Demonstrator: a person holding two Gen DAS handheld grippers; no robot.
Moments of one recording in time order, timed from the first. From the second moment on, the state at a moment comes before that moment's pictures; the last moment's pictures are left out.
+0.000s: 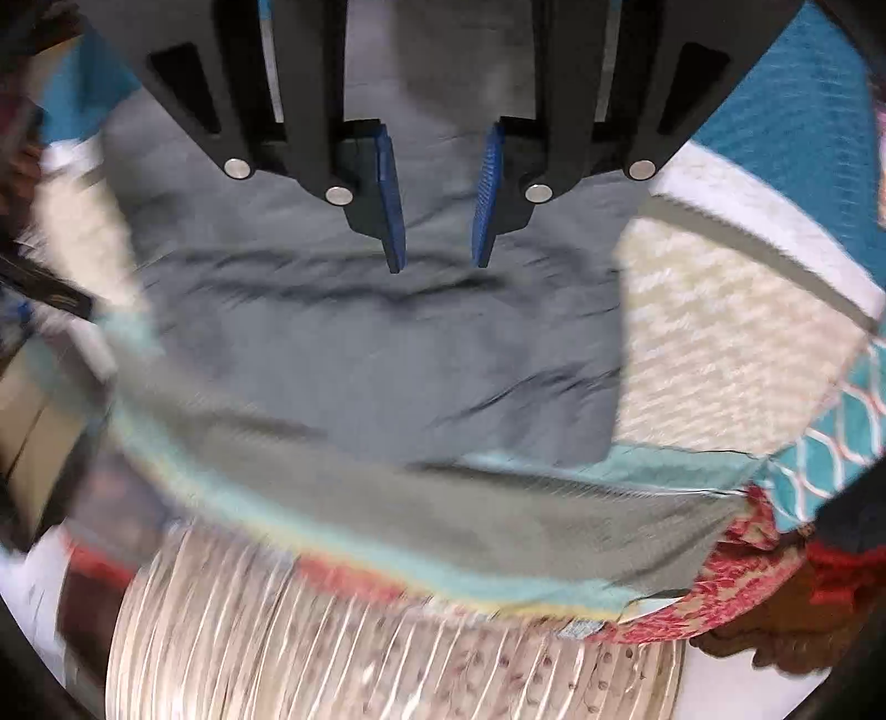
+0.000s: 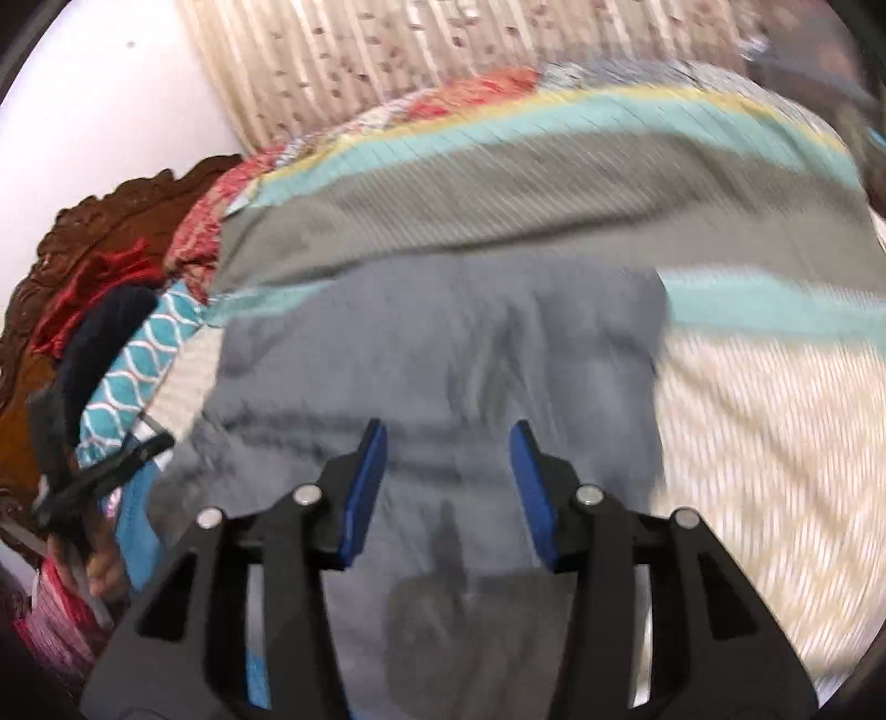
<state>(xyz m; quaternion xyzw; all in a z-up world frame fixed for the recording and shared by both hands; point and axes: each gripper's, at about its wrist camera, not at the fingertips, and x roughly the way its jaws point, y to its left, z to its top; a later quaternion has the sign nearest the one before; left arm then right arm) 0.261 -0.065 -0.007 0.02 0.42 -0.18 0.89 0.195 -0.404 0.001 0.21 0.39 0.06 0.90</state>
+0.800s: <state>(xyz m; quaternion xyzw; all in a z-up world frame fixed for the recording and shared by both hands) 0.256 -0.118 -0.126 0.03 0.49 -0.25 0.83 0.505 -0.376 -0.109 0.27 0.53 0.14 0.79</state>
